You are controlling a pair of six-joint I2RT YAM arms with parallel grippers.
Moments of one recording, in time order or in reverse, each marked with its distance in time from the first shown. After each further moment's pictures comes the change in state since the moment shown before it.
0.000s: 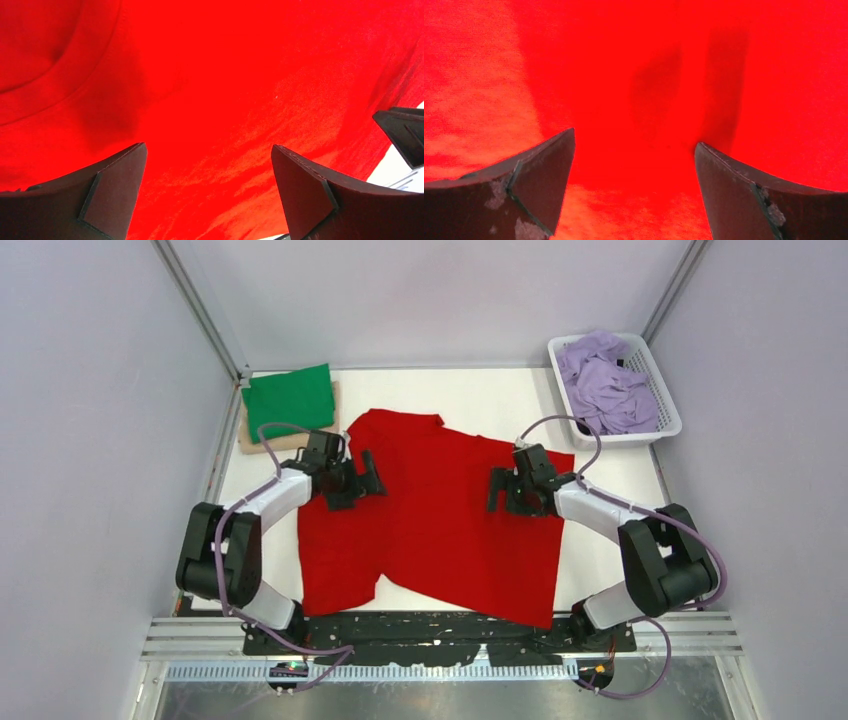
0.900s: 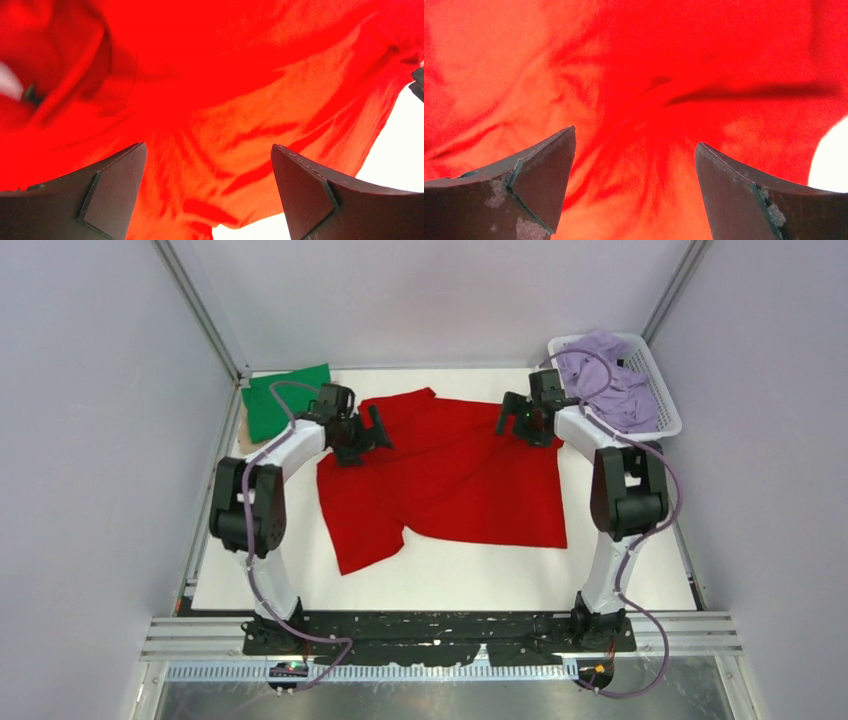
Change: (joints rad) left arm 0.010 0.432 0.529 -0.093 0.034 -0.060; right arm -0.217 0.549 0.753 -0.131 -0.108 -0.017
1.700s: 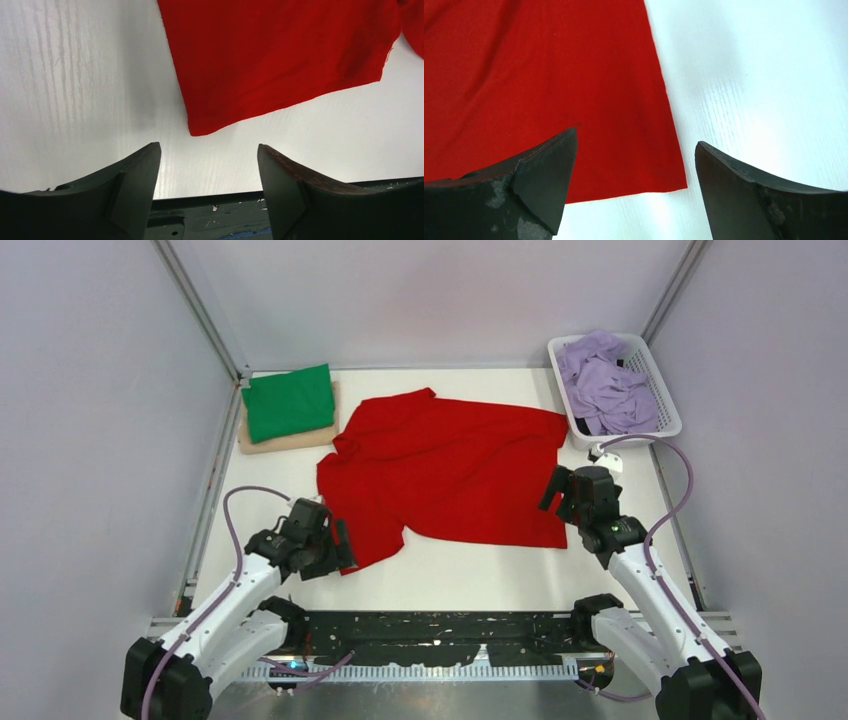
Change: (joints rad) left arm -0.174 -1.130 -0.933 -0.328 -0.270 -0.063; right arm 0.041 -1.184 -0.924 -0.023 0.357 0.050
